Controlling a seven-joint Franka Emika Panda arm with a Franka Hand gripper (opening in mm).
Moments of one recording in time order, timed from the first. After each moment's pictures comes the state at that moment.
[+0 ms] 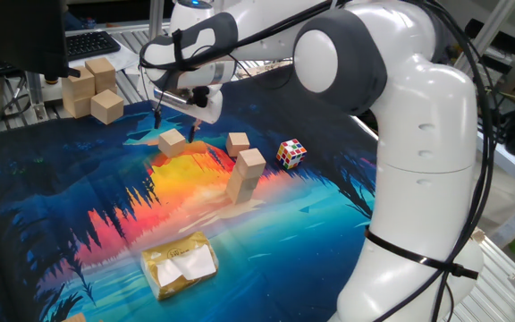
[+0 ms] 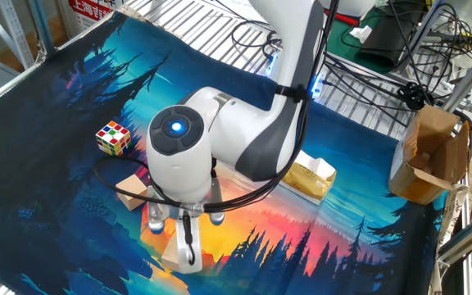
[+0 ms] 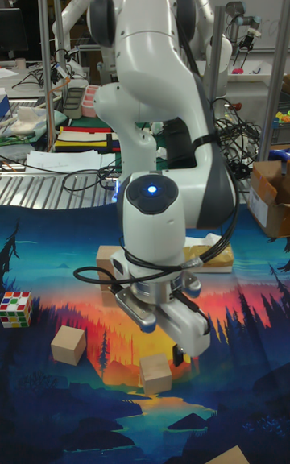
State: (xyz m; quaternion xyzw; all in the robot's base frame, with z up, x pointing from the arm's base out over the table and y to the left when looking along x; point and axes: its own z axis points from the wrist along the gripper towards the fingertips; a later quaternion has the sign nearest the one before) arm 0.632 0.040 0.134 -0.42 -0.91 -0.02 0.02
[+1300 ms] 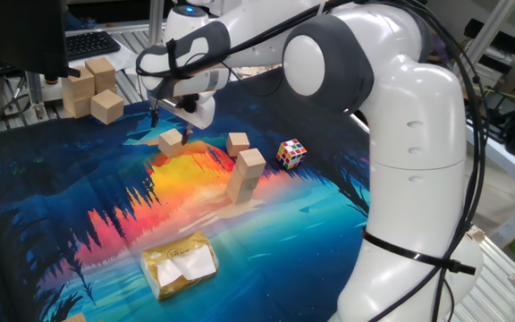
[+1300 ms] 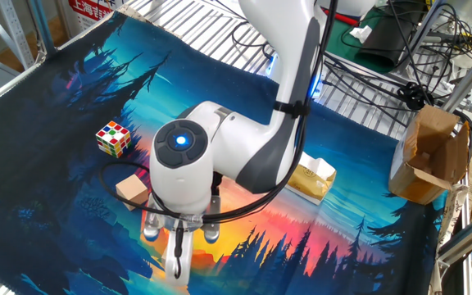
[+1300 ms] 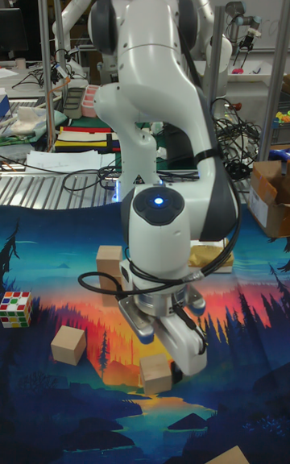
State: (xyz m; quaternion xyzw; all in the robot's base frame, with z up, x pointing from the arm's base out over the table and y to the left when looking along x) arm 0.648 0.043 0.117 -0.50 -0.87 -0.02 0.00
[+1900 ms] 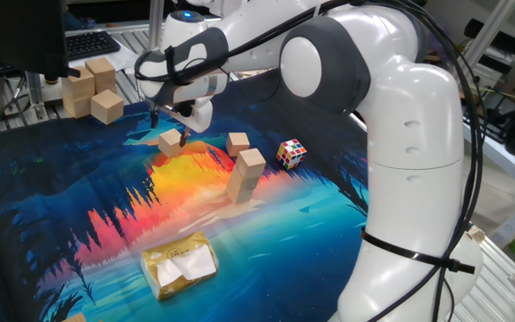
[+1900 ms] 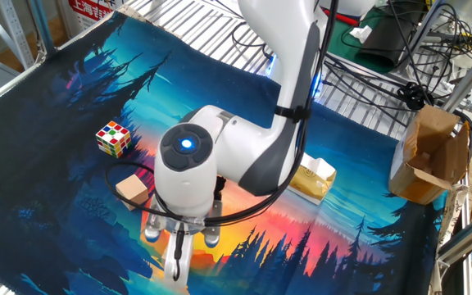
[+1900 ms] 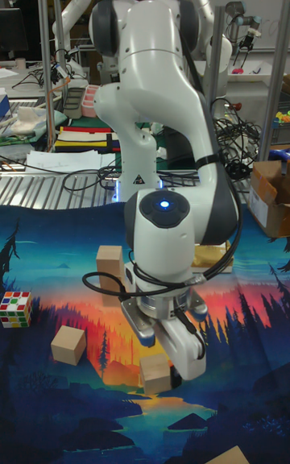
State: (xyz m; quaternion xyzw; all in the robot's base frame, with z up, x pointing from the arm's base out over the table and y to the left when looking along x) arm 0.650 0.045 0.108 -0.52 -0.85 -0.02 -0.02
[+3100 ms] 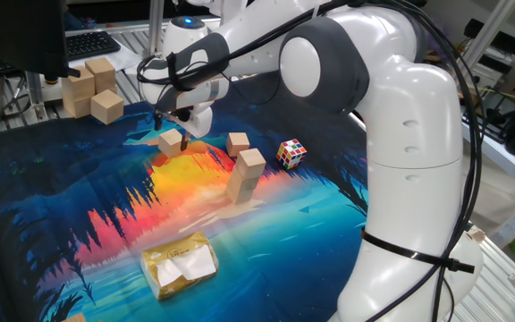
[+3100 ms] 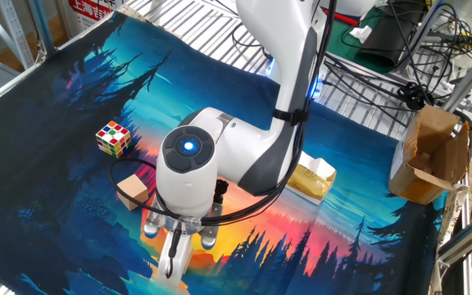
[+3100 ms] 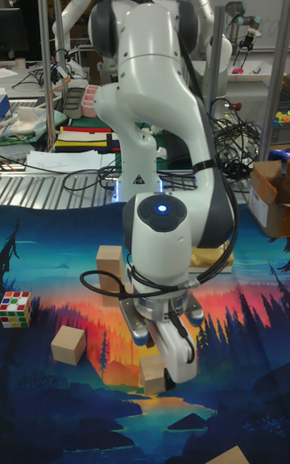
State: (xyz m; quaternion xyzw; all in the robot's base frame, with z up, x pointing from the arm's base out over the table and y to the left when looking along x) arm 0.646 0.040 0.099 -0.57 -0.82 -0.02 -0.02
